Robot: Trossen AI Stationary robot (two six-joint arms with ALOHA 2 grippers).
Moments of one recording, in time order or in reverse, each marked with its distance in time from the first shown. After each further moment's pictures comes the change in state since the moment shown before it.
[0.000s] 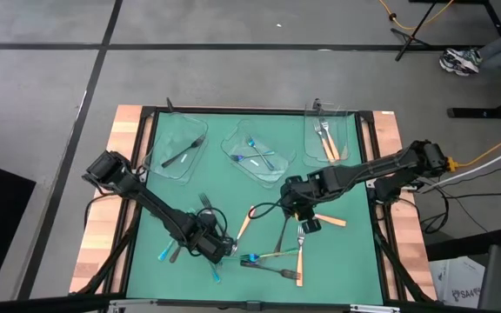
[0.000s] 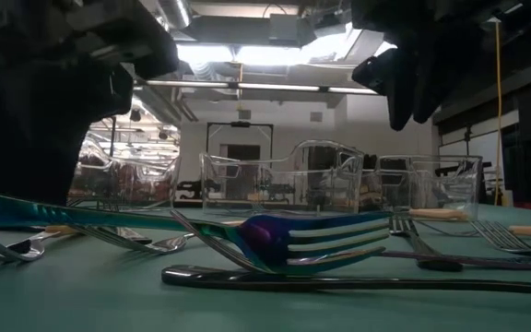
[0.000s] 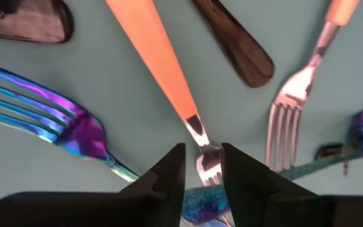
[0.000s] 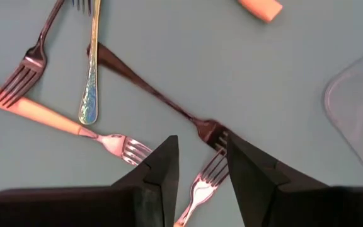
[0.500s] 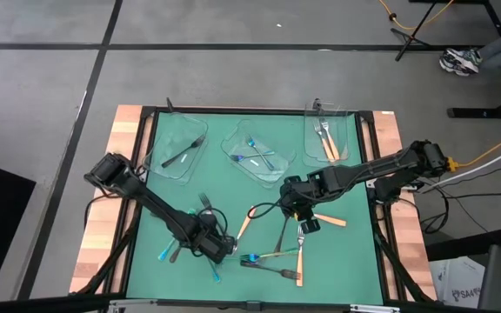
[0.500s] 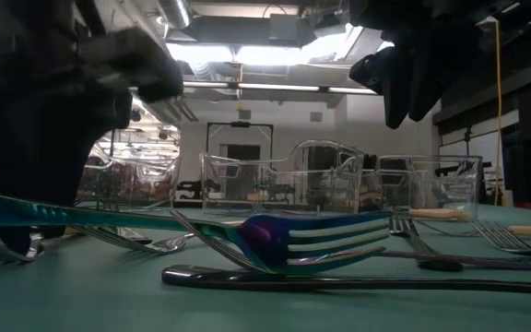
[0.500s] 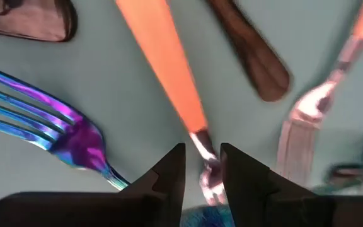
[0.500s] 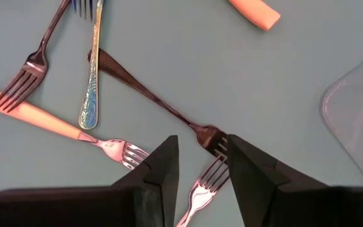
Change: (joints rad) left arm 0.006 0.044 0.000 0.012 0.011 -0.049; right arm 0.000 0.000 0.000 0.017 0.000 -0.008
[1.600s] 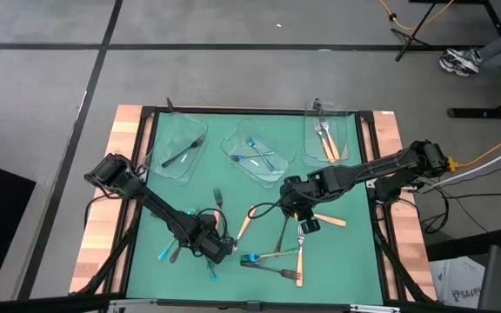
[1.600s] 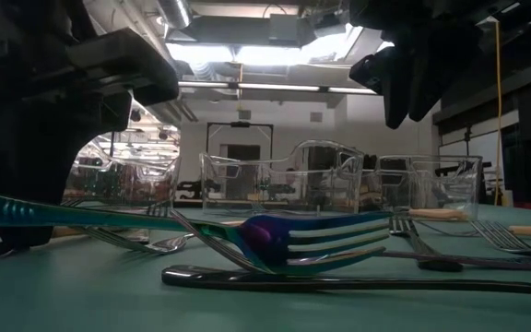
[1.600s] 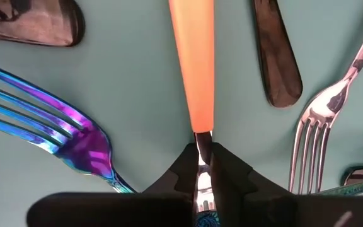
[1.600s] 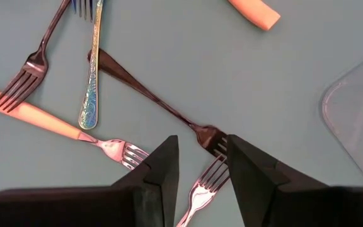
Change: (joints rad) left arm 0.008 0.014 0.001 -0.039 -0.011 0.031; right arm 0.000 0.000 0.000 0.000 0.000 -0.001
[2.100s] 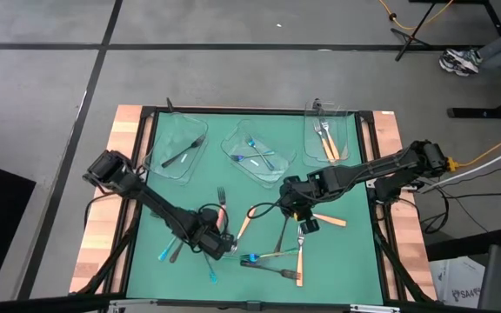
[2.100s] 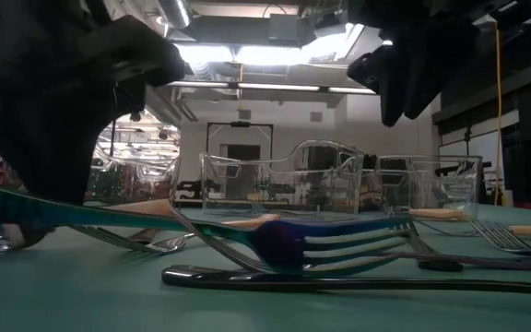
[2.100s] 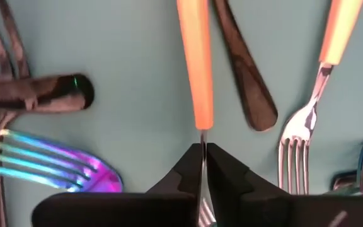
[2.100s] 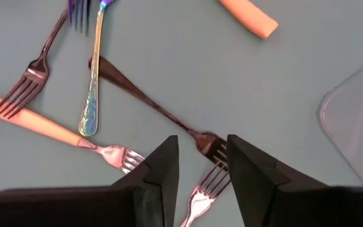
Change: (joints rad) left arm 0.017 -0.058 -0.006 -0.021 -0.074 0.148; right arm 0.000 0.000 0.000 0.022 0.000 0.000
